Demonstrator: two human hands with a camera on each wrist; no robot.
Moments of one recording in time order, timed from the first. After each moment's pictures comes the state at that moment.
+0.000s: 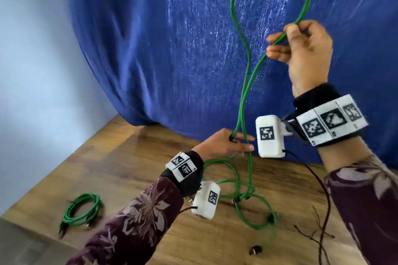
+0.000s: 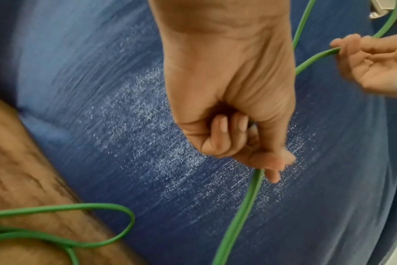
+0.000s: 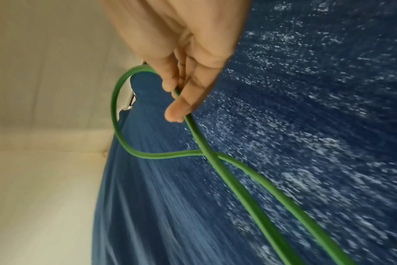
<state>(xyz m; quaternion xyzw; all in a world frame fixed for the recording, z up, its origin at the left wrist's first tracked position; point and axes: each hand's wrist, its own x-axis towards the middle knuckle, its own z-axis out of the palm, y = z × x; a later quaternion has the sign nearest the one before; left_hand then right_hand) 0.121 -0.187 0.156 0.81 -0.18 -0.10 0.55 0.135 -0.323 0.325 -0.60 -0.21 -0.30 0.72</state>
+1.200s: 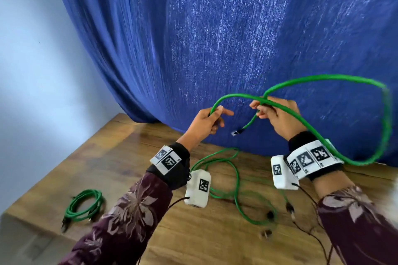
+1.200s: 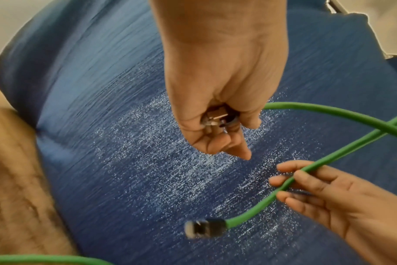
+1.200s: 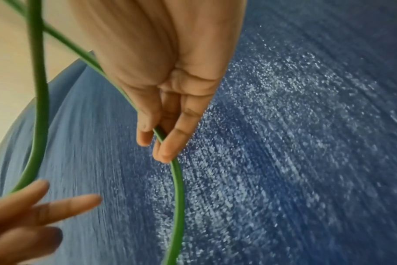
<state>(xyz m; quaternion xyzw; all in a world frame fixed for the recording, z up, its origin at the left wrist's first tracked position) 0.125 -0.158 0.177 0.73 -0.11 0.03 0.67 0.145 -0.365 0.206 -0.84 -0.25 -0.21 0.43</state>
